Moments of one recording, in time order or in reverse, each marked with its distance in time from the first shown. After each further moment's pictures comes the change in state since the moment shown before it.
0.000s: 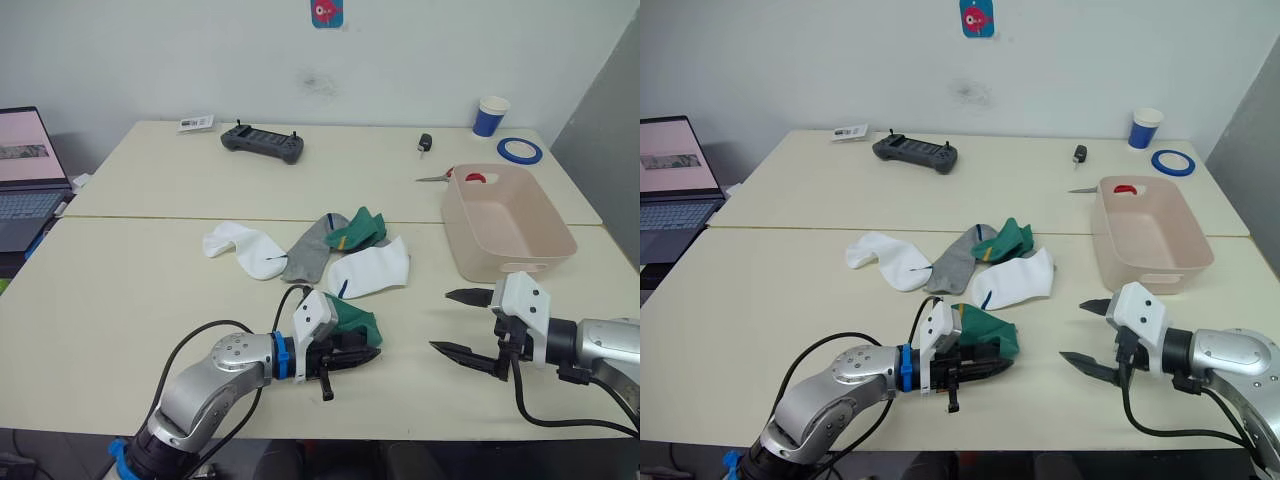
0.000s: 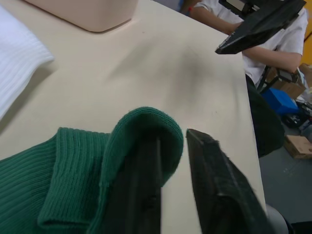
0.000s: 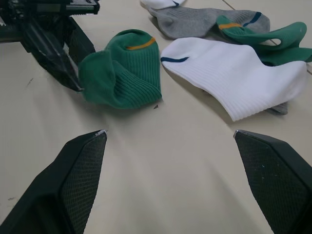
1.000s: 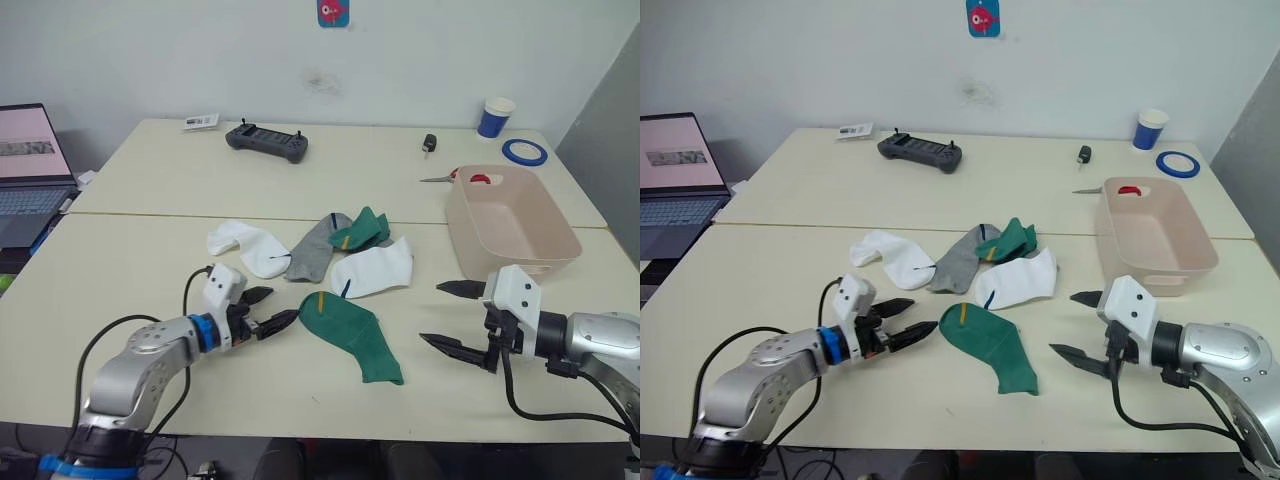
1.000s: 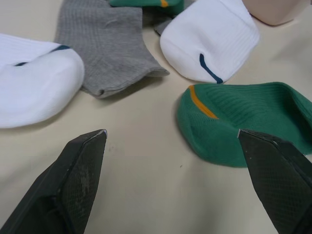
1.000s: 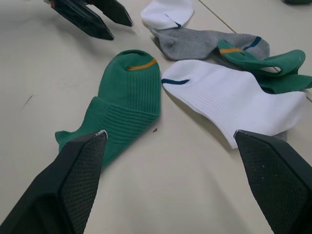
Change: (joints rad) left arm -0.014 0.067 0.319 0.298 0.033 -0.022 0.025; right arm -0.048 0.024 0.041 -0.018 0.006 -0.004 -0.041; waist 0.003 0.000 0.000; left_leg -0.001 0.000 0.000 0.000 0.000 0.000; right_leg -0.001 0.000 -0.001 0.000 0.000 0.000
